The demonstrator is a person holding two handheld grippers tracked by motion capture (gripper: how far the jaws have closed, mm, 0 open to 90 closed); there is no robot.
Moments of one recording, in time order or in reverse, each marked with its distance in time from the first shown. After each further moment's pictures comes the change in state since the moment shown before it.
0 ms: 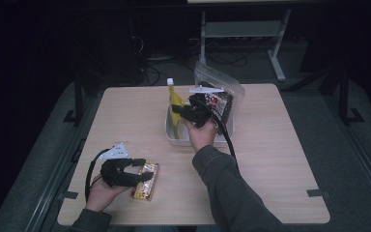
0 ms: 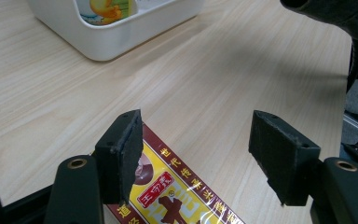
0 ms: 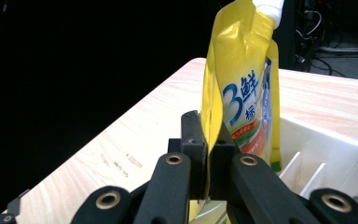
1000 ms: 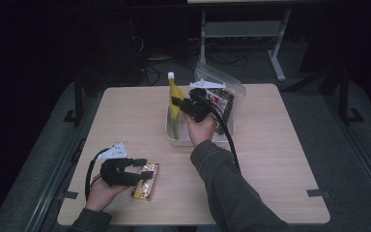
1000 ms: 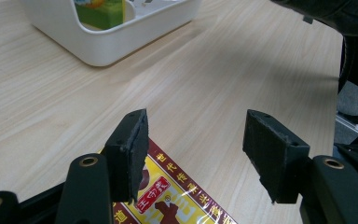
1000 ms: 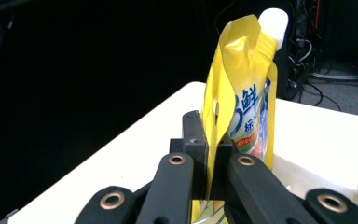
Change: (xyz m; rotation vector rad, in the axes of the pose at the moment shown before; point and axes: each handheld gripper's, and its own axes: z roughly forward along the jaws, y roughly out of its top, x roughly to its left) left arm 0.001 0.001 -0.002 -0.020 -0.022 0.008; right arm 0.002 0.014 -0.003 -0.081 -0.018 -0.049
